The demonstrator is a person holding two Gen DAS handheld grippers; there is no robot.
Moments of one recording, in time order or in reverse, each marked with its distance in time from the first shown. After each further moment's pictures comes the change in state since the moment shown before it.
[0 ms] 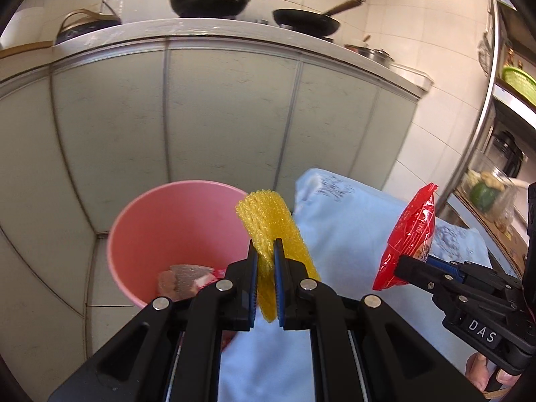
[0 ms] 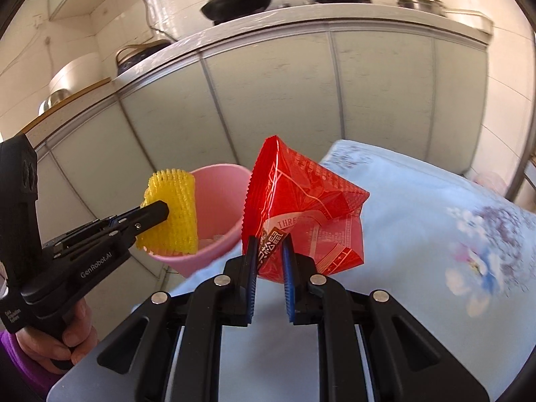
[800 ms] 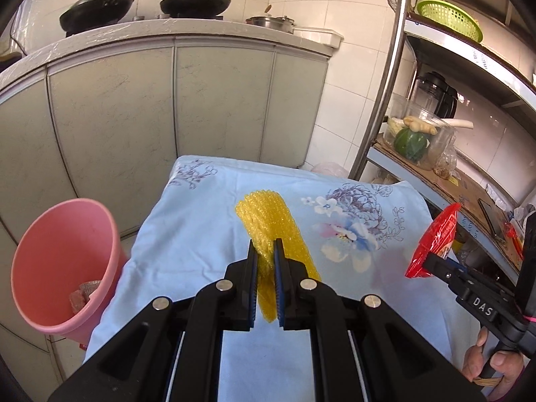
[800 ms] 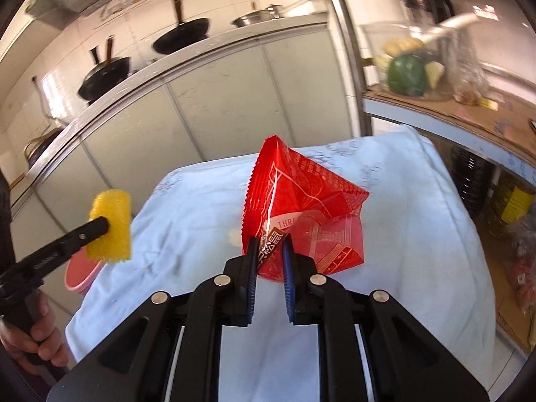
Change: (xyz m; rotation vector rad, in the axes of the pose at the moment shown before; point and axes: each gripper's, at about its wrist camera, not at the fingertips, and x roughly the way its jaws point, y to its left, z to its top) left arm 0.022 -0.159 -0.013 0.224 0.081 -0.266; right arm -0.119 -0.156 -0.093 0.356 -0.179 -0.331
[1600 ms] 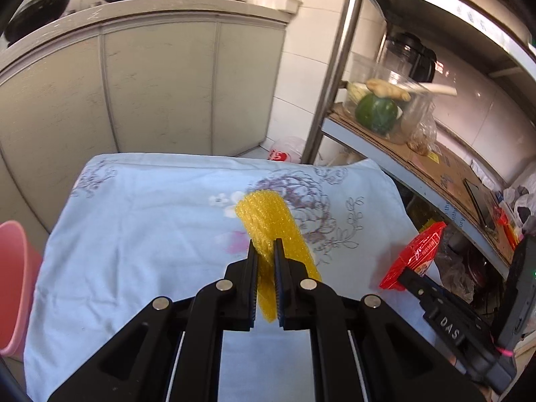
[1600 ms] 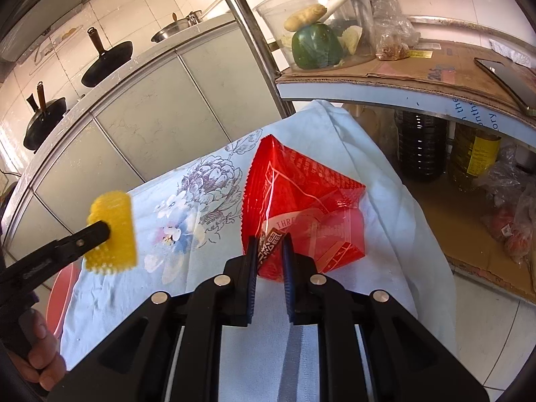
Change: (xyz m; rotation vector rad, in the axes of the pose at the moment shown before) left arm 0.080 -0.105 0.025 0.072 0.114 -0.104; right arm 0.013 -0.103 -0.005 0.277 -0.016 -0.185
